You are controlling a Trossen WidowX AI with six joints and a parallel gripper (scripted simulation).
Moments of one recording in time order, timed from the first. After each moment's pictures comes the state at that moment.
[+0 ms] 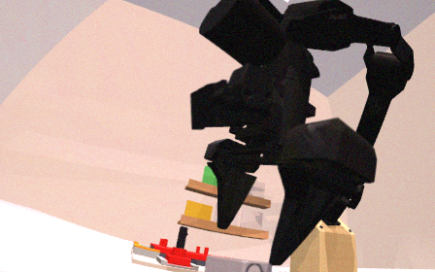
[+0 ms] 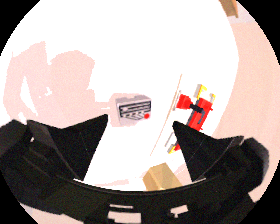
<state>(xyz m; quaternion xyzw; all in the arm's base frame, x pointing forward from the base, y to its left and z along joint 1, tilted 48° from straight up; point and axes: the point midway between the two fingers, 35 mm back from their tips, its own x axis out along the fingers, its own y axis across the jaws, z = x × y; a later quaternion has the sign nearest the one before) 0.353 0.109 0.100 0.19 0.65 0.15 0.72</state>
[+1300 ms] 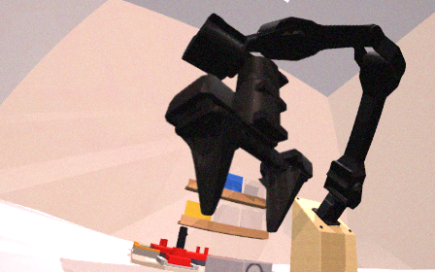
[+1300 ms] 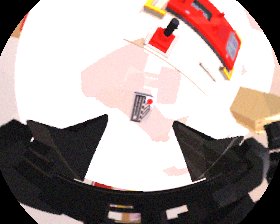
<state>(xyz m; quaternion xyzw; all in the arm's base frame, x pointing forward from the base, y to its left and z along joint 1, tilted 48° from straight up) 0.355 0.092 0.108 0.66 0.64 -0.16 0.37</state>
